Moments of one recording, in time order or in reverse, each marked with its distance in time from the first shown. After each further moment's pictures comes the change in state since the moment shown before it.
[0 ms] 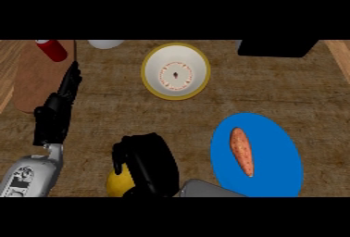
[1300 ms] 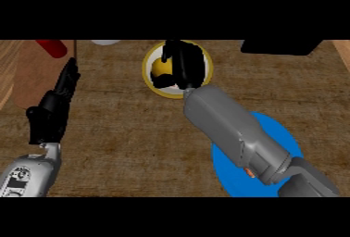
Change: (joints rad) left arm -0.006 -0.015 0.027 -0.032 -0.013 -0.027 0.004; right arm -0.499 -0.018 -0.324 0.892 -0.207 -0.379 -0.314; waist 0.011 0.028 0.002
